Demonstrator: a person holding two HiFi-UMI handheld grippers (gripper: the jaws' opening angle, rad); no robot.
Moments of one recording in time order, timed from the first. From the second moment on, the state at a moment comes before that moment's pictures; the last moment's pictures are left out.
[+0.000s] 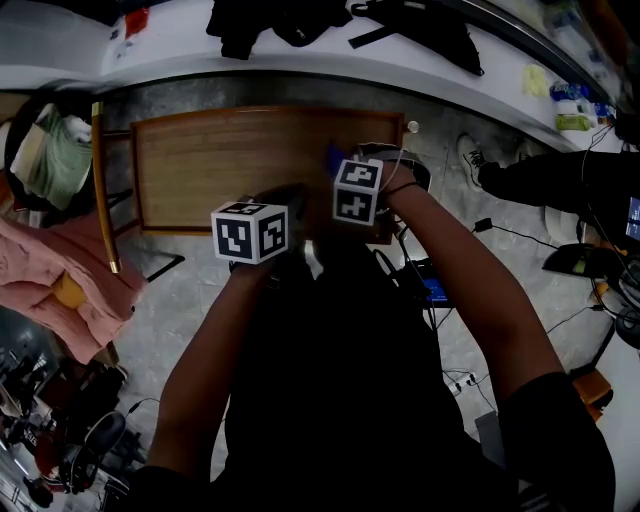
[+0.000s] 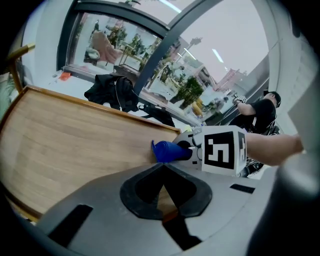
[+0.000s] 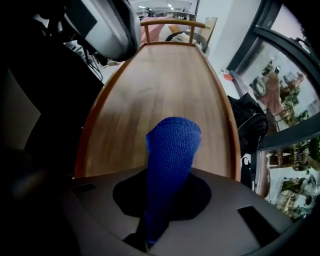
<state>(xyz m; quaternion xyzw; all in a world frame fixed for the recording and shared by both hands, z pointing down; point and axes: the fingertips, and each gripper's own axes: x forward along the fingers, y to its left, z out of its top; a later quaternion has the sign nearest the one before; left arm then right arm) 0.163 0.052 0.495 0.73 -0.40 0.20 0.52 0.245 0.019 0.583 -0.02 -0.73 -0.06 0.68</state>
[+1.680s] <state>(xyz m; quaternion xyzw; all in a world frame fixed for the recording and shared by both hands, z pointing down) 0.169 0.061 0.482 0.74 -0.39 0.19 0.51 0.266 -0.083 0.570 0.11 -0.73 -0.12 0.66</state>
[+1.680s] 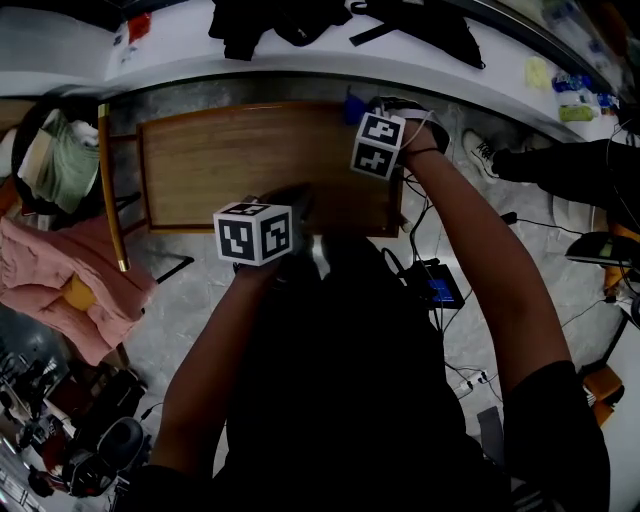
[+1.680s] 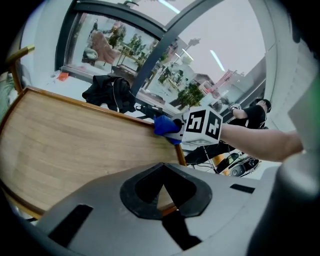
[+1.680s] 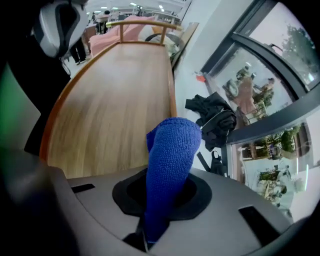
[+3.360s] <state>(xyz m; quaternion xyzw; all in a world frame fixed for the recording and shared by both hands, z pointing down) 0.172 0.092 0.494 0.74 -0.38 0.21 0.52 0.277 0.148 0.591 -0.09 -0.73 -0.02 0.67</state>
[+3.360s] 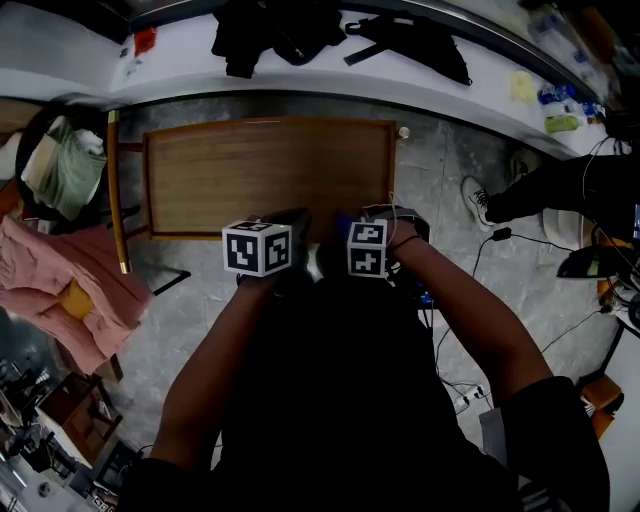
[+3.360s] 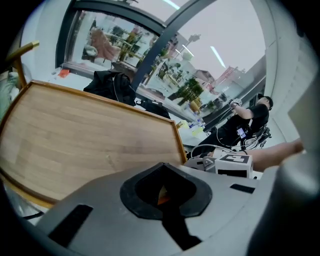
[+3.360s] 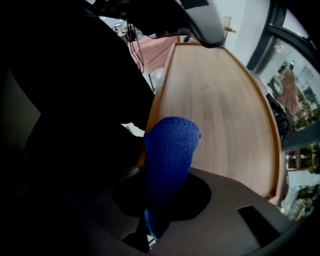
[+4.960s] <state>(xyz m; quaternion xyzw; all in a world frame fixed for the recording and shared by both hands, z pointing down) -0.030 0.203 0.159 0.95 -0.23 -0.10 0.17 0.099 0.202 0.133 0.30 -0.95 0.05 -0.02</state>
